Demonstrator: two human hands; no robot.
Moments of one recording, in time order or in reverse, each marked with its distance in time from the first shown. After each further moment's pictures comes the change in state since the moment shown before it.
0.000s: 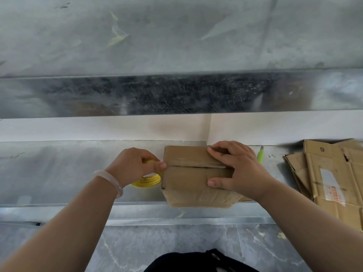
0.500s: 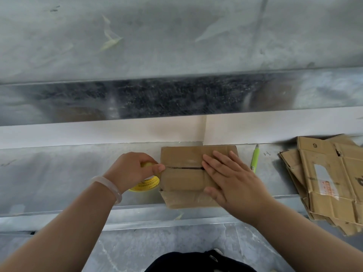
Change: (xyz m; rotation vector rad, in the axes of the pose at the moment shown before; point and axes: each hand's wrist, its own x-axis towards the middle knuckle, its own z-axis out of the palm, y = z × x) left_hand 0.000 0.000 0.005 0.005 -0.006 0.002; right_hand -0.028 -0.027 0.019 -0.379 0.016 -0.069
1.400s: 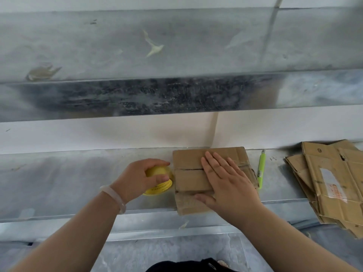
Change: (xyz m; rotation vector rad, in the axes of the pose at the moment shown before) left_hand -0.014 -0.024 -0.002 -0.175 -0.004 0.140; right_hand 0.020 -0.046 0.011 -0.075 -0.067 0.195
